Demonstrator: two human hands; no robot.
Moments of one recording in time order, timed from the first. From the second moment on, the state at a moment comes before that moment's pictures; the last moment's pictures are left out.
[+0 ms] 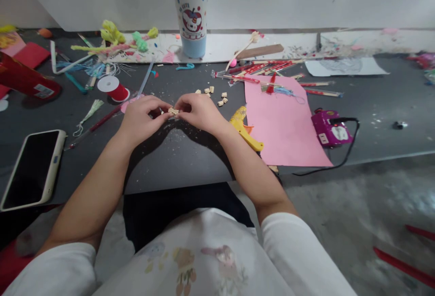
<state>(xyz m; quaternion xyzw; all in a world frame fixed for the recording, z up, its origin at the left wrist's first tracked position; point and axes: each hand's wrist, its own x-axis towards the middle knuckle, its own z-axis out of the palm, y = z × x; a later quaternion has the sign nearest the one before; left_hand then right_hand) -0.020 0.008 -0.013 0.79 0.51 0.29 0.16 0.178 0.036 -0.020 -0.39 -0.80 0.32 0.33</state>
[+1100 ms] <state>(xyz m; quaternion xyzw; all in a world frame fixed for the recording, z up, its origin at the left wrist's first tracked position) -0.021 0.008 -0.014 0.80 0.51 0.26 0.16 0.177 0.035 -0.018 -0.40 -0.81 0.32 0.29</state>
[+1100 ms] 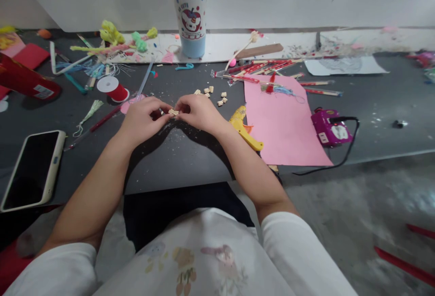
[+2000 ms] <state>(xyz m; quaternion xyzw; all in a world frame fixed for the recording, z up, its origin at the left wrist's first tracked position) -0.020 0.007 -0.011 0.77 0.55 0.24 0.21 0.177 0.035 -0.016 -0.40 -0.81 0.32 0.29</state>
